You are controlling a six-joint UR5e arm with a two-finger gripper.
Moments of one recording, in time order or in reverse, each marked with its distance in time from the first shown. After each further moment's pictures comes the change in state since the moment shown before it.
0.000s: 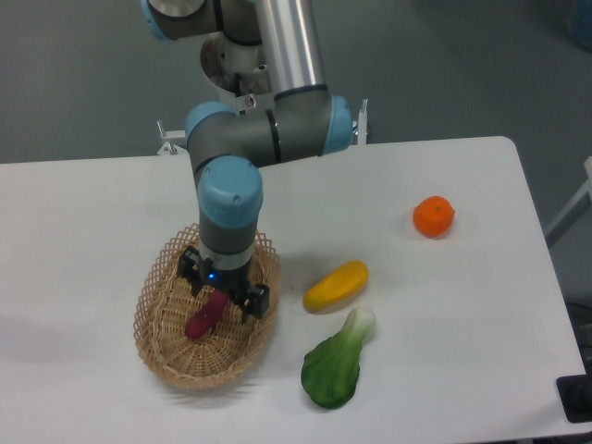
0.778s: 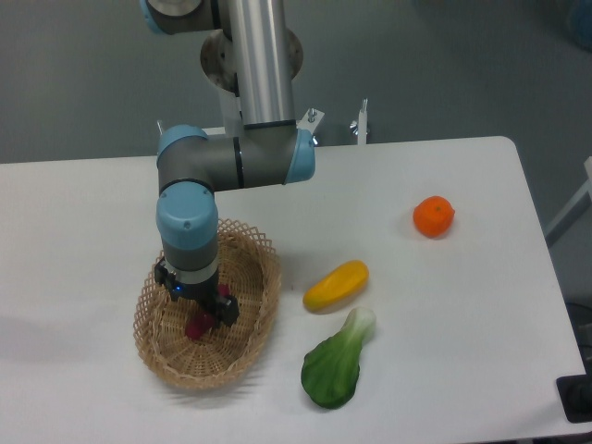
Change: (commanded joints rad) arm -0.068 -0.048 -0.025 0.078 0.097 -0.029
